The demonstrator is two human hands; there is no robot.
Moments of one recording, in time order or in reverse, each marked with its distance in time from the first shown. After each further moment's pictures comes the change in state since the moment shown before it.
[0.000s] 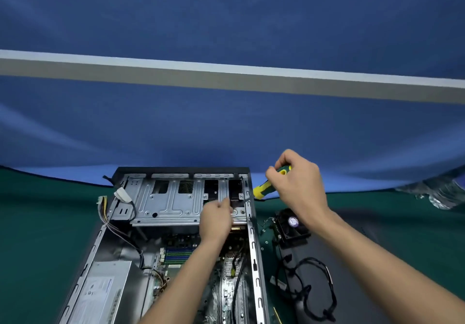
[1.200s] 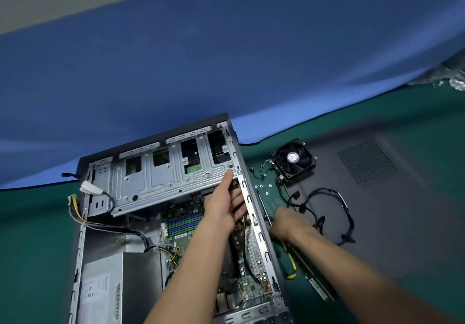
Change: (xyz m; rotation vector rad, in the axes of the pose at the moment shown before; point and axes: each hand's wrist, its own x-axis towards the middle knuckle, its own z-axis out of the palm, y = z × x) left_hand -0.003 -0.040 0.037 -0.389 -0.241 -0.531; right_hand -0.095 0.164 0.105 -0.449 -0.838 0.594
